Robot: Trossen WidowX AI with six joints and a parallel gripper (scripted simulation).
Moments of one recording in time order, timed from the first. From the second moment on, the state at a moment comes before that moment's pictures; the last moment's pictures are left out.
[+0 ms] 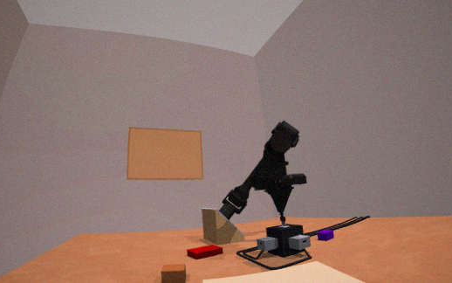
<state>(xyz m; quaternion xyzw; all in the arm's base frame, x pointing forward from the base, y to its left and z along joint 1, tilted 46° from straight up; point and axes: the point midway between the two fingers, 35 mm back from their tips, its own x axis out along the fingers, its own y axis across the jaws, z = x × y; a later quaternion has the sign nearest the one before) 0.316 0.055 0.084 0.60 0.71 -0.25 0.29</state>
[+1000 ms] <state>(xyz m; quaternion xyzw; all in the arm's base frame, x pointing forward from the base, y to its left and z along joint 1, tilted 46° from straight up) 0.319 0.044 0.095 0.59 0.71 -0.23 0.30</state>
